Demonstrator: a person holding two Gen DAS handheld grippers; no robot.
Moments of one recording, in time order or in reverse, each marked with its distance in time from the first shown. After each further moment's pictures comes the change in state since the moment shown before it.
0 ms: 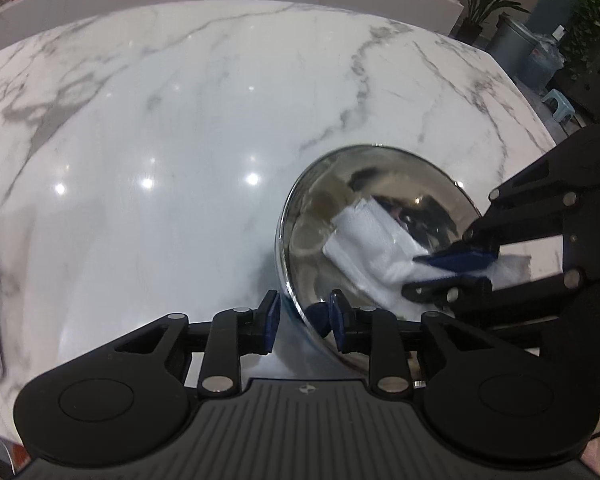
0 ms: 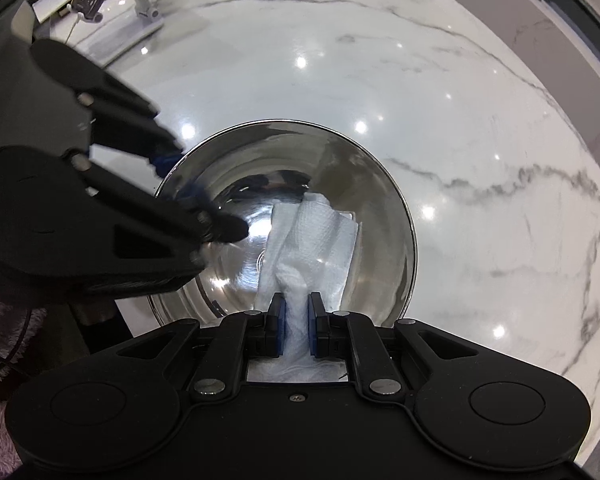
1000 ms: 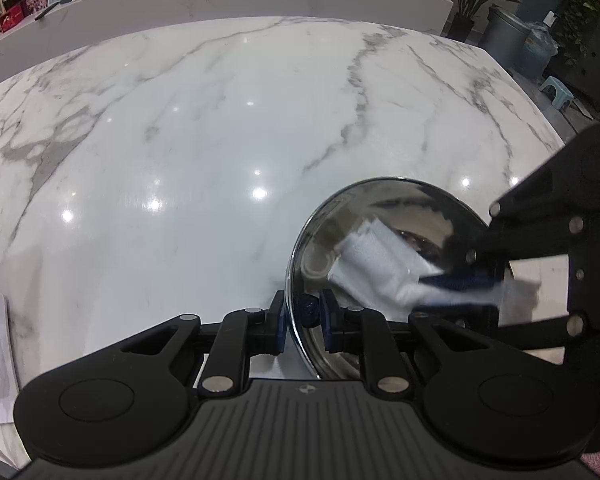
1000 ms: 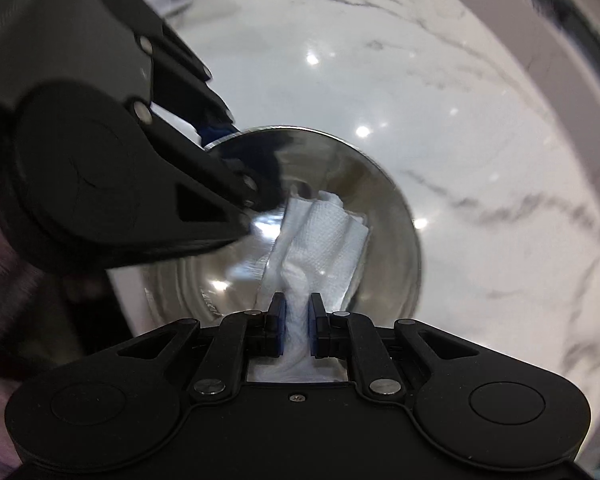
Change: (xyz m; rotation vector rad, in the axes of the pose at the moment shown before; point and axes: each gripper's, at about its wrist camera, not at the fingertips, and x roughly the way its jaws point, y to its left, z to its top) left arm 0.004 -0.002 0.012 0.078 -0.031 0.030; right arm 0.001 0.029 0.004 -0.150 0.019 -0.078
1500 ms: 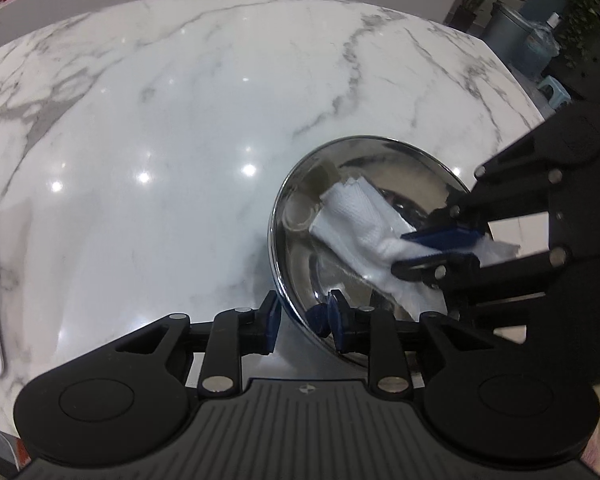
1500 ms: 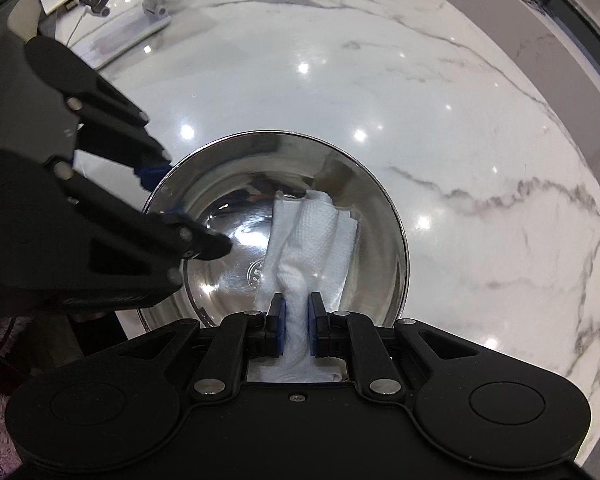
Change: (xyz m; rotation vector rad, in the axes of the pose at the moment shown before) left arm -0.005 0.000 -0.014 -0.035 0.058 -0.041; right arm -0.006 -0.023 -0.011 0.112 -0.038 0.059
